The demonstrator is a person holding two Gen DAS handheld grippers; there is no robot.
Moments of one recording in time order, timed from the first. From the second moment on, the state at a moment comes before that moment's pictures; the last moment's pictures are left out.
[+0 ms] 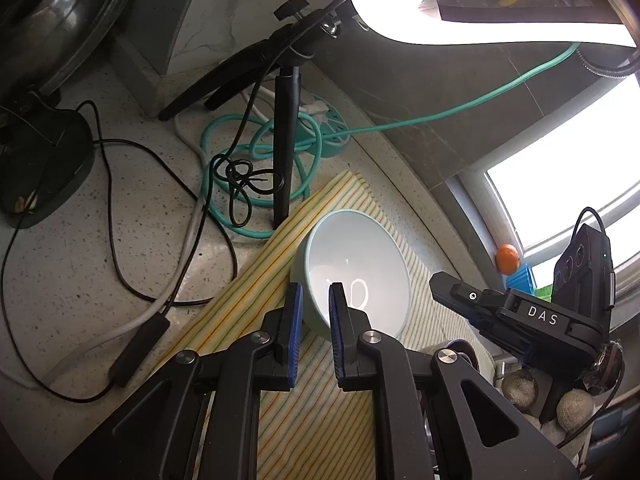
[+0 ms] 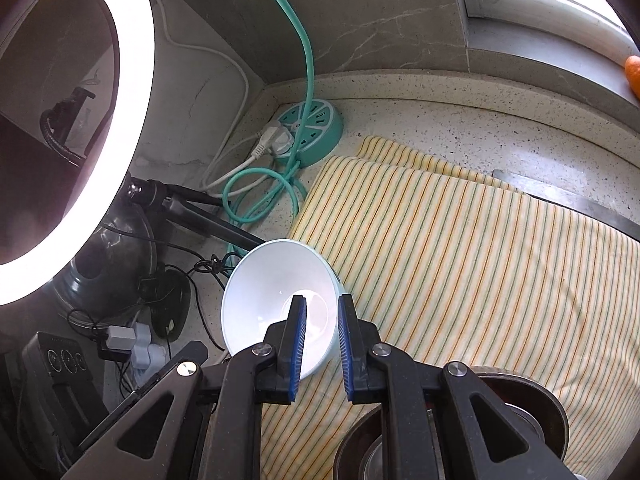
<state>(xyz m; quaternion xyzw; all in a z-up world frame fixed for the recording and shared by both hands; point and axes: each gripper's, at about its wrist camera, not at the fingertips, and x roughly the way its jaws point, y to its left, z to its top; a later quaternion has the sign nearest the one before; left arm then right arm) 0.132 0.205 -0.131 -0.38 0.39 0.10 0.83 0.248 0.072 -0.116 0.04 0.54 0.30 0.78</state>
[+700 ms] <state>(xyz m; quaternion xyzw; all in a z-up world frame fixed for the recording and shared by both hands) 0.155 0.212 -0.146 -0.39 0.42 0.09 0.82 0.259 0.089 -0.134 0.02 0.56 0.29 0.77</state>
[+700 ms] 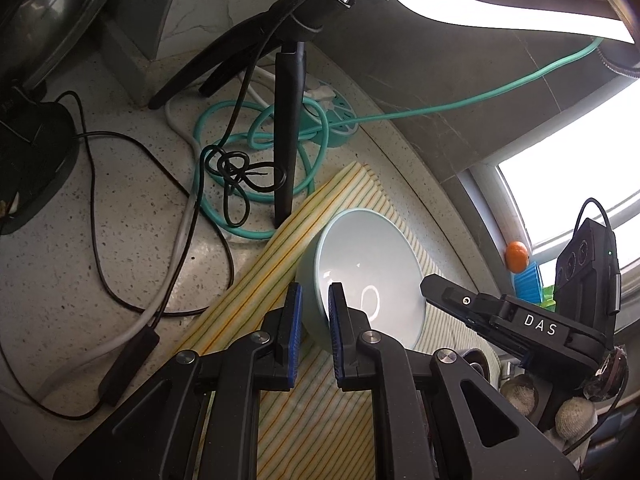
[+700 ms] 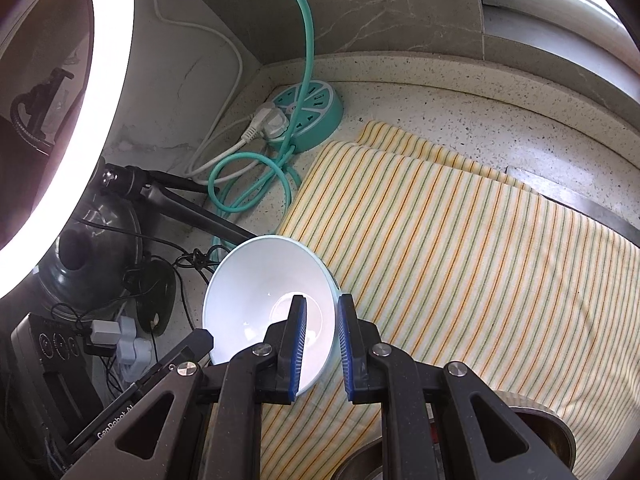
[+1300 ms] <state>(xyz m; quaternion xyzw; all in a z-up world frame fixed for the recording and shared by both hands) 0.165 0.213 -0.155 -0.38 0.43 0.10 0.82 0.263 0.091 -0.144 0.01 0.57 0.29 0.77</state>
